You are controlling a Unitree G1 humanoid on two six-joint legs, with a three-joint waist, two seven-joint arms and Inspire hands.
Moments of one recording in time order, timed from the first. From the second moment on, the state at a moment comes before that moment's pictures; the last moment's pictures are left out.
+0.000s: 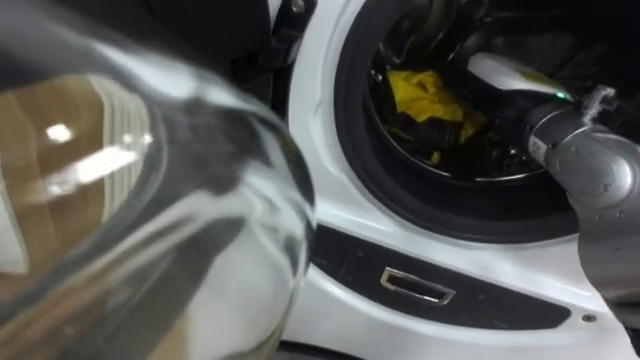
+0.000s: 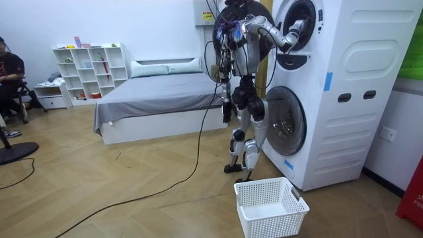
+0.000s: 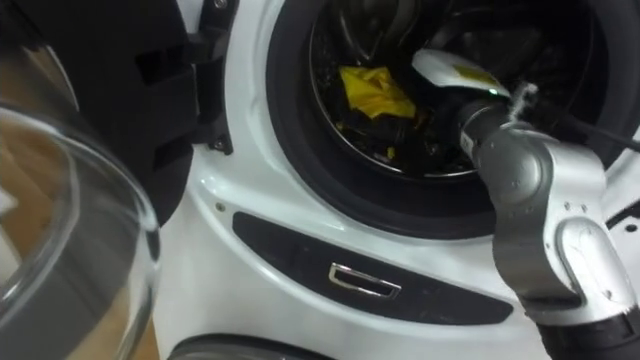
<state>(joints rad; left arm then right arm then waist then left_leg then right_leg) 0.17 0.31 0.13 1.14 -0.13 0.22 -0.04 -0.58 -0.56 0.16 -0.12 -0.75 0.41 0.67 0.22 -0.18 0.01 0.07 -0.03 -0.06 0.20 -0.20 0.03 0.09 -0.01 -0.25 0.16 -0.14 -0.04</state>
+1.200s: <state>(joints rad) 0.13 0.34 0.05 1.16 -0.15 0.17 0.03 -0.57 -0.63 0.23 -0.18 -0.71 0.39 0.66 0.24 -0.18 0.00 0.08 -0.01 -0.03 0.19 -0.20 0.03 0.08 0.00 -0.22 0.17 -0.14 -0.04</state>
